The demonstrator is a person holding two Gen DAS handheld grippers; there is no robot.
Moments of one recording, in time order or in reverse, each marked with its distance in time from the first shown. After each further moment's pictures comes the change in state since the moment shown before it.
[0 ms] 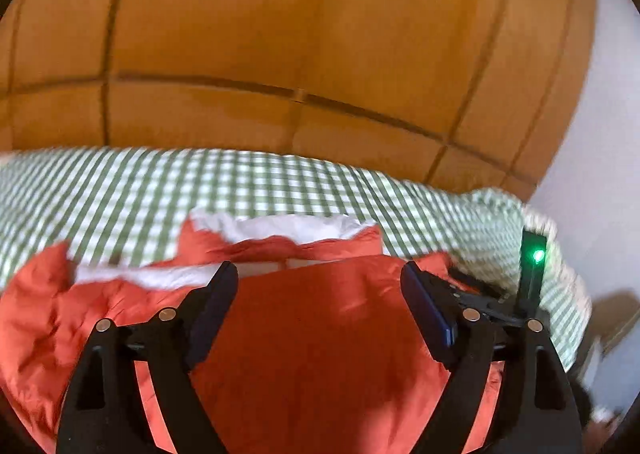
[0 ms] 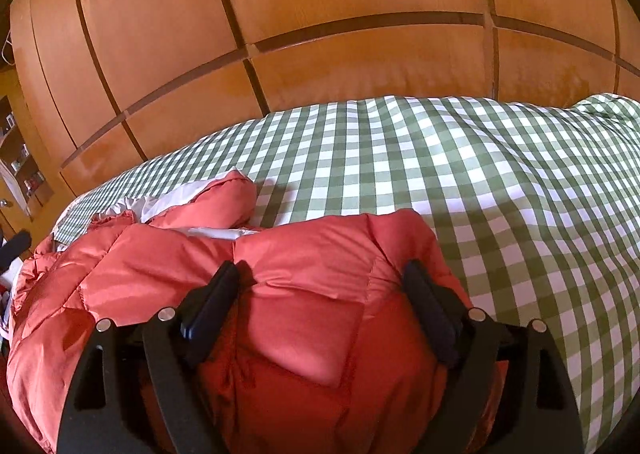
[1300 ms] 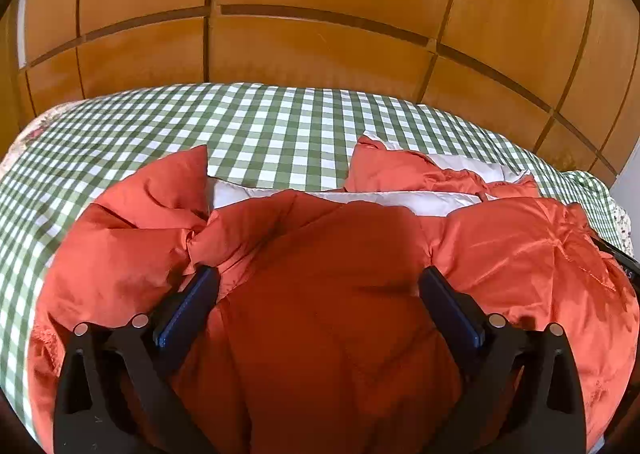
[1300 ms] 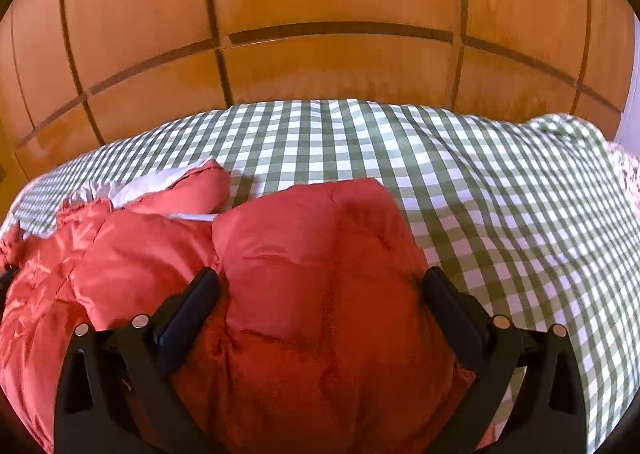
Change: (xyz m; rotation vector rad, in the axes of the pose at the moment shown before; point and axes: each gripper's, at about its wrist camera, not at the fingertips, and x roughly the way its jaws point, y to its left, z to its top) left arm 0.018 0.131 -0.051 -0.126 0.114 0.235; right arm -0.017 0.019 0.003 -0.027 0.020 -0.250
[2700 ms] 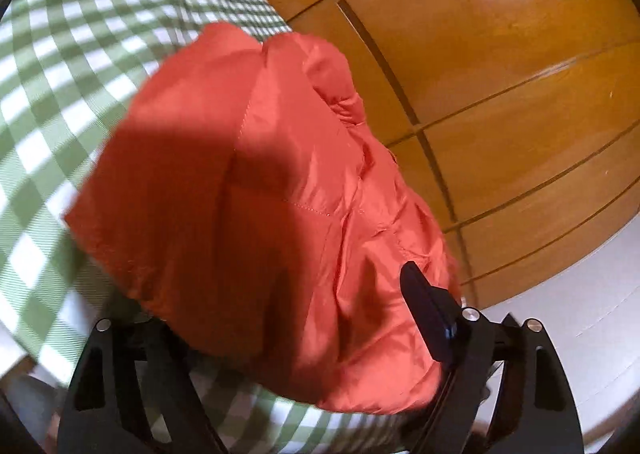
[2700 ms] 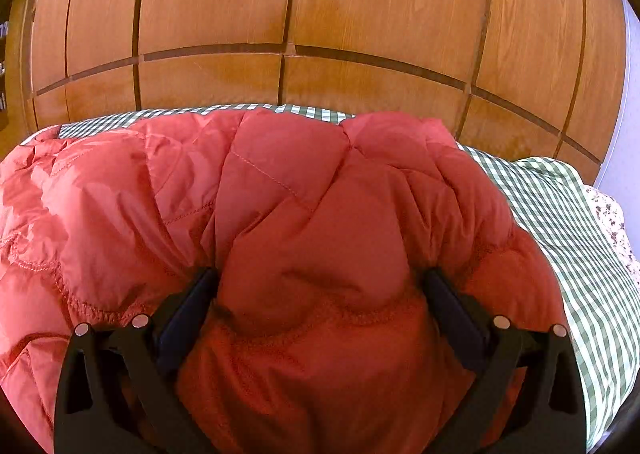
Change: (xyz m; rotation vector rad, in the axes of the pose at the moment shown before) left arm -0.100 0.076 -0.145 -0.681 -0.076 -0.451; right arm -0.058 0.081 -0.100 -0.180 -0.155 -0.067
